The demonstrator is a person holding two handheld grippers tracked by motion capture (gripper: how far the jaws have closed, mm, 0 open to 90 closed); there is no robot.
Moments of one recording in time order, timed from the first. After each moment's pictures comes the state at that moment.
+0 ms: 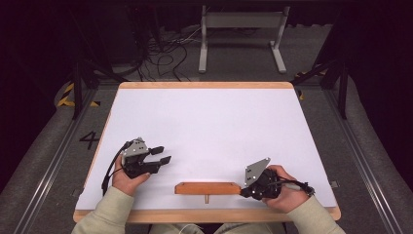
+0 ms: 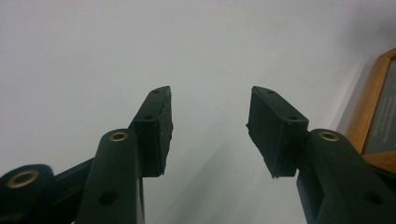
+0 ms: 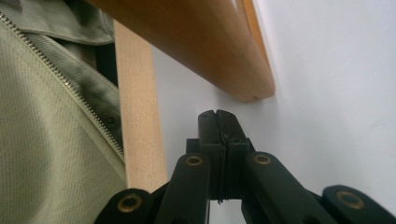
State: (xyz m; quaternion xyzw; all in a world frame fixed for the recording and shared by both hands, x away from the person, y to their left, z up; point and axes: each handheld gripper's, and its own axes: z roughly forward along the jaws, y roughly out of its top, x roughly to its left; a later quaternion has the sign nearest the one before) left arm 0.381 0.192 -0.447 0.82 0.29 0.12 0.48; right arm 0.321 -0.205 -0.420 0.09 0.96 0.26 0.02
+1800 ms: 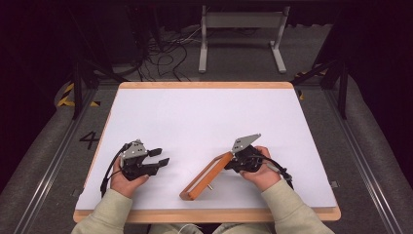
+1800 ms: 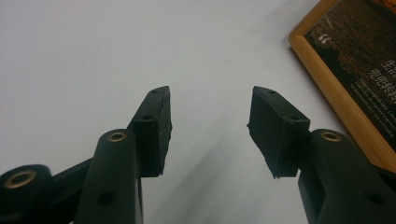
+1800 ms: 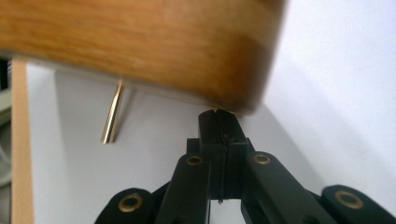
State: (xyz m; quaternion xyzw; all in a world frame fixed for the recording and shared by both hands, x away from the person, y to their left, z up) left arm 0.377 0.196 -0.451 0.82 0.30 0.13 0.47; right arm 0.391 -0.177 -0.431 0.22 0.90 0.37 0.05
